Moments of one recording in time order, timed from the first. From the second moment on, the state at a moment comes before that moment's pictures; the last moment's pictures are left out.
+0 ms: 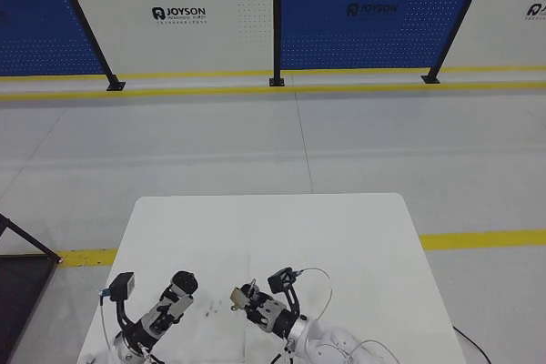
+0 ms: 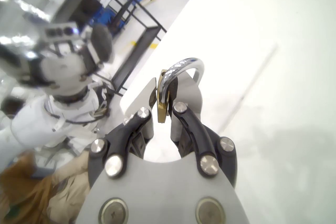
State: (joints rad) left arm 2.09 -0.98 -1.53 -1.74 0.14 -0.96 -0.09; right arm -1.59 -1.31 0.76 -1.59 -0.71 -0.22 0.13
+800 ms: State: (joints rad) left arm 2.10 -0.98 -1.58 -1.73 0.10 -0.88 -0.14; right arm -1.37 -1.42 0.50 -1.30 -0.76 -0.01 0.15
